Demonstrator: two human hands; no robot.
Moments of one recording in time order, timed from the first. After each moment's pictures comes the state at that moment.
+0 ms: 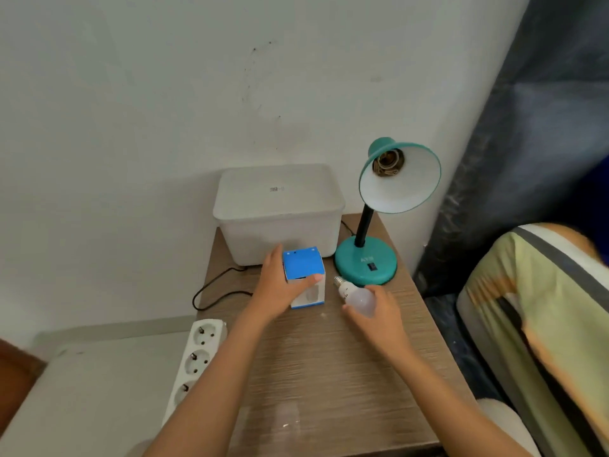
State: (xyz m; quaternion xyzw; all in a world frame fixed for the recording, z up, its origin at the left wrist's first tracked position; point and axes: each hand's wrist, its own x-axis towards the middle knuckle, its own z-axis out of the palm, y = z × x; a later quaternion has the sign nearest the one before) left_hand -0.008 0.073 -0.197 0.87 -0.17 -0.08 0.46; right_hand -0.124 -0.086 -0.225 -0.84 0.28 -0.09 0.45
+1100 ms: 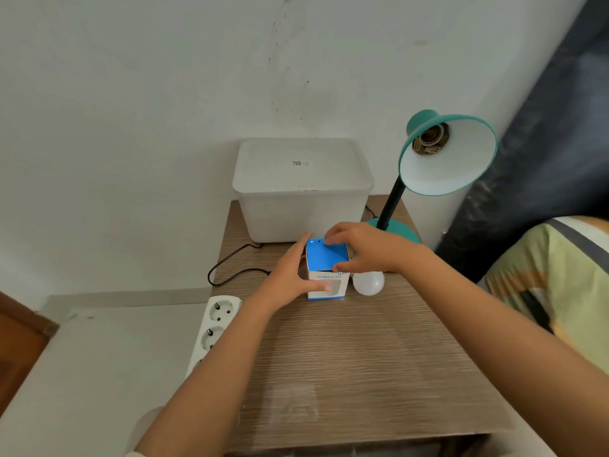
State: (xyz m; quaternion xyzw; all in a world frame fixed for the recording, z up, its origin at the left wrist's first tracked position) left_hand 0.006 0.096 -0.227 0.81 -0.23 -0.22 0.49; right_hand -0.032 -0.085 -0.149 -0.98 -0.13 0.10 0.13
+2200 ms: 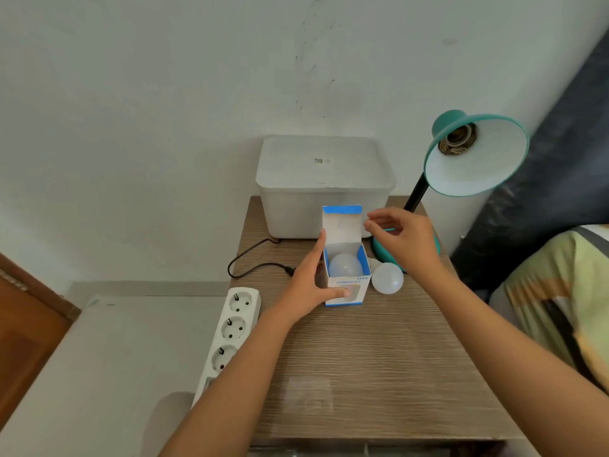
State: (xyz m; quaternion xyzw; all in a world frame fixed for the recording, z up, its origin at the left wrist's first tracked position) left_hand -0.013 0.103 -0.245 0.79 -0.23 -0.18 0.54; right_hand -0.048 -0.083 -0.165 -0.87 0.05 -0.24 0.43
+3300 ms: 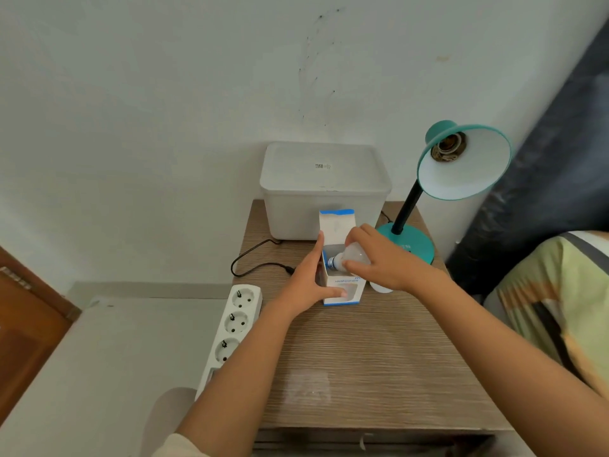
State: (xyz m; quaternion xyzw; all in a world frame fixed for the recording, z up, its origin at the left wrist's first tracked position) left_hand -0.019 0.105 -0.230 0.81 -0.21 -0.22 0.50; right_hand -0.072 -0.057 -0.144 -0.97 -0.05 0.04 0.23
